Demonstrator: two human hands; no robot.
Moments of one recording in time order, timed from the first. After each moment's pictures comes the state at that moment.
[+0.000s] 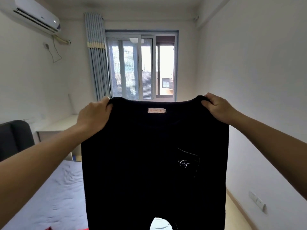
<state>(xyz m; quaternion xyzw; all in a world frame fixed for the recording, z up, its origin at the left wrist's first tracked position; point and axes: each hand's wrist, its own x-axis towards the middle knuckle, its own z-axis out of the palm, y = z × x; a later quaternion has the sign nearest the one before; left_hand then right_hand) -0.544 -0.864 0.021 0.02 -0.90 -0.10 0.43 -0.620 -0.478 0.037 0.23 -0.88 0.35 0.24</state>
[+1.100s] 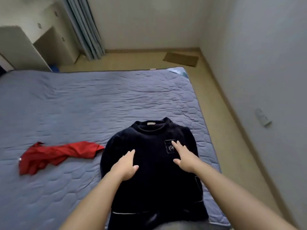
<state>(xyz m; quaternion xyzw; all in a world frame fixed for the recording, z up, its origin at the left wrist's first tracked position) -0.651 -0.802 -0.501 0.11 -0.93 -0.22 -0.29 -0.712 -0.553 -0.500 0.10 -0.92 0.23 -0.31</state>
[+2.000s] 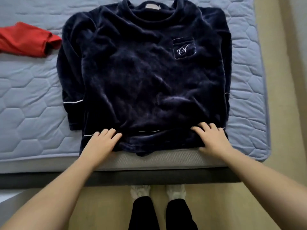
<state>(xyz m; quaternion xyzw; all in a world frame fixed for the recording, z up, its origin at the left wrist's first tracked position) -0.485 -0.815 -0.843 -0.15 -0.97 0.06 -0.18 -0.572 -0.450 -0.867 0.22 -0.92 -0.12 -0.29</state>
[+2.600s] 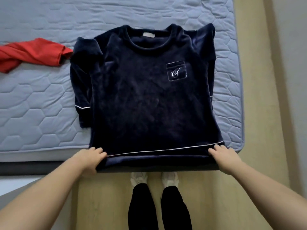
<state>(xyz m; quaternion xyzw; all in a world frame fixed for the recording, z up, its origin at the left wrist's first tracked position) -0.452 -0.834 -0.761 -0.14 -0.82 0.10 -0.54 -0.523 -0.388 -0.775 0.19 -0.86 -0.19 -0.43</state>
